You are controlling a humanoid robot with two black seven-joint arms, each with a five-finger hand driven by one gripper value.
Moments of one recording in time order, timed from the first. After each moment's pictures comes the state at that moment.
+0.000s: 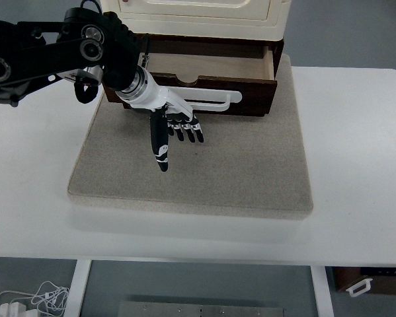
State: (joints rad) left arm -1.56 0.45 0.00 -1.27 0.57 -0.61 0.58; right arm -0.01 0.00 -0.01 0.18 -0.04 -0.05 0.03
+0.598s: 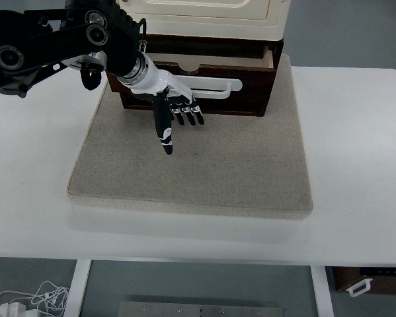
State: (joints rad) left arm -1.56 0.40 -0.02 -1.14 0.57 -0.61 0.57; right arm -0.01 0.00 -0.01 0.18 -0.04 -0.05 0.03
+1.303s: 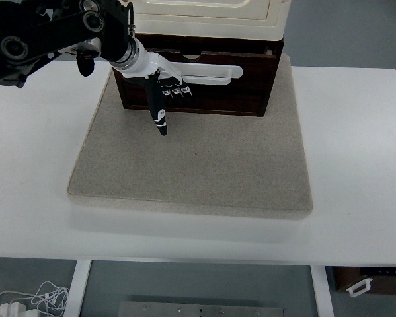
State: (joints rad) left arm -1.55 0.38 -0.03 -1.00 0.62 -0.61 0.54; right arm -0.01 0.00 -0.01 0.18 -0.04 -0.05 0.03
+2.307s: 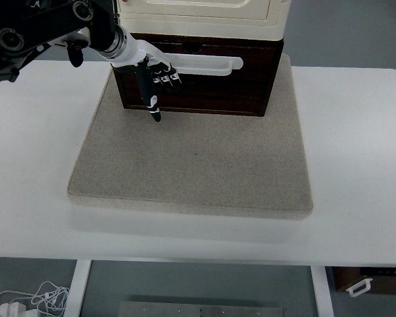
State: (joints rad) left arm -1.55 0.37 -0.03 -0.90 0.62 -0.60 0.51; right arm -0.01 0.00 -0.01 0.18 -0.04 -0.05 0.03
